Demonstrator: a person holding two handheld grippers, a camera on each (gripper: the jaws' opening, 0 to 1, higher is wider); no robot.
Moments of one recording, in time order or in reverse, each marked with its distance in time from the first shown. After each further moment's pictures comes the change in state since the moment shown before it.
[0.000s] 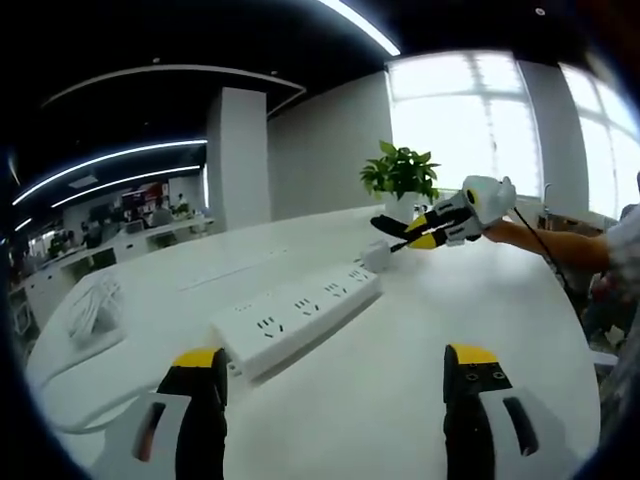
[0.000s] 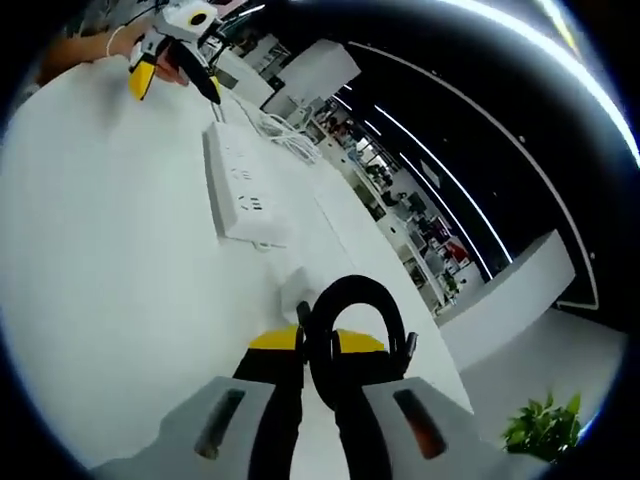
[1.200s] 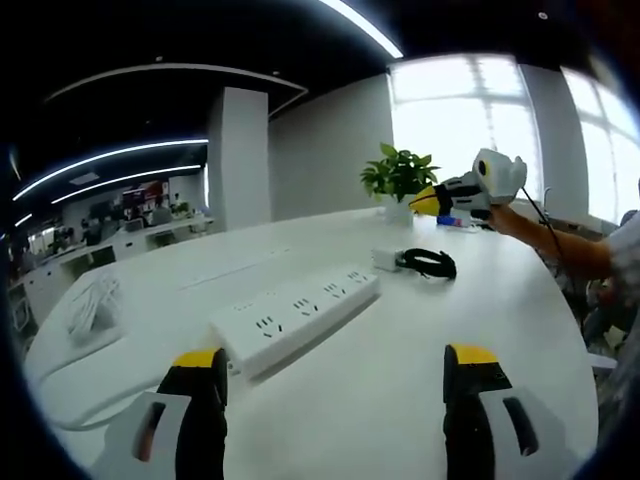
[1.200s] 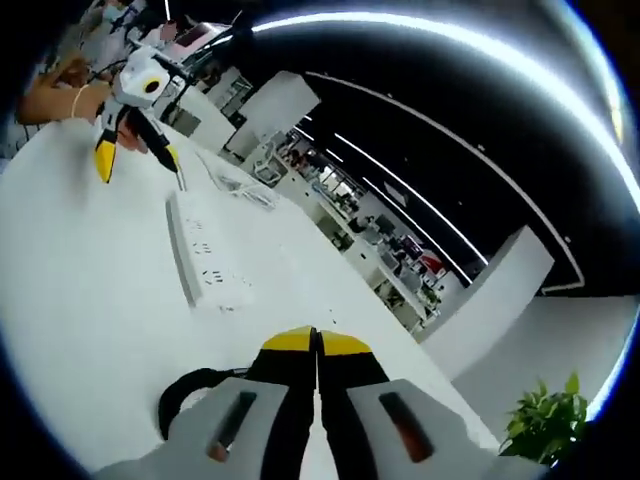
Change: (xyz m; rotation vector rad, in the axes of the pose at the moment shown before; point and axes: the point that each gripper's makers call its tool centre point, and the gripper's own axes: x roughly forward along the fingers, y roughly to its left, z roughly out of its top) left arm 0.002 -0.001 0.001 -0.008 -0.004 -0.008; right arm -0.026 -0.040 0.031 0.227 -0.142 -0.103
